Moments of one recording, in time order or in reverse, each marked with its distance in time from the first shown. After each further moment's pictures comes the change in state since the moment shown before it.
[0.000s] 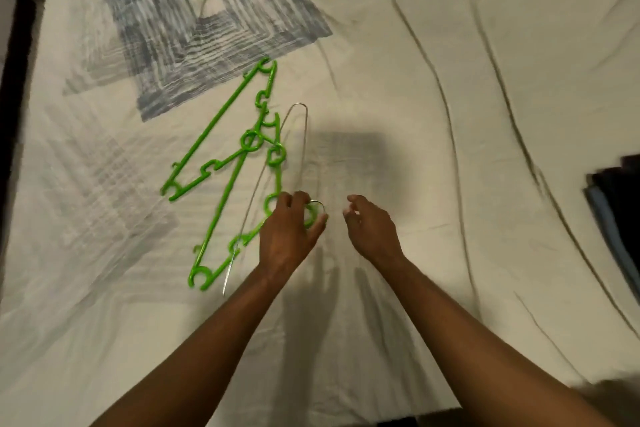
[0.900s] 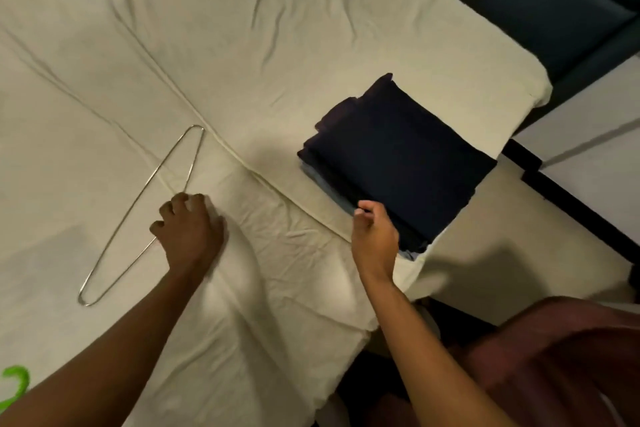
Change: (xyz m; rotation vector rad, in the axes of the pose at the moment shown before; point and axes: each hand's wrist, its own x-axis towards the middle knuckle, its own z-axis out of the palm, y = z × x) left_hand 0.070 0.271 0.192 0.347 -0.074 0.368; right_hand -0.099 0.290 -0.235 0.425 0.989 0.522
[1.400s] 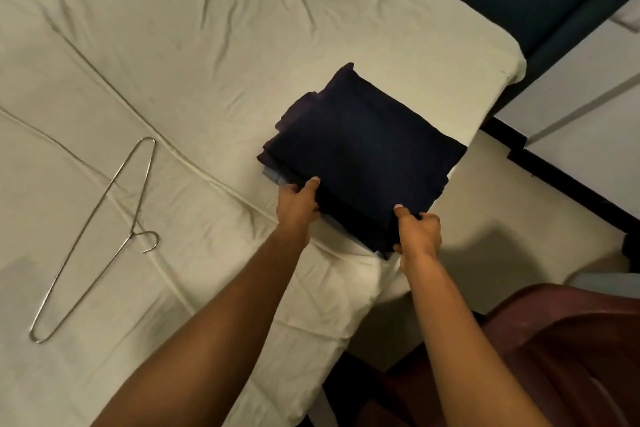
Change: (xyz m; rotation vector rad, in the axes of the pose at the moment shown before) left_hand -0.009 0.242 0.012 -1.320 -0.583 -0.570; right_hand 0.084 0.055 -0.082 0.225 0.133 0.654
